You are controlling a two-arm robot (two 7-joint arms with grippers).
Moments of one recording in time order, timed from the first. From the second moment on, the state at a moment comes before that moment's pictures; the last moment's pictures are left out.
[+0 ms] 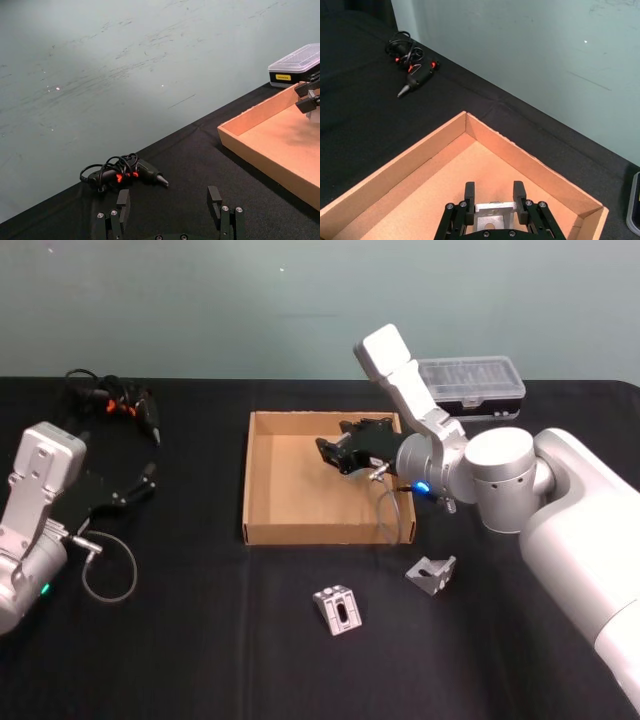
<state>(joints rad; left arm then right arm) -0.20 0.60 0.45 -1.41 -0.25 -0.12 0.03 0.69 0.14 -0.52 -0.94 0.13 0.27 0.38</state>
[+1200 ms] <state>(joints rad) -0.20 0.60 0.45 -1.41 -0.25 -0.12 0.03 0.68 0.15 -0.52 -0.95 0.13 0.28 0.38</state>
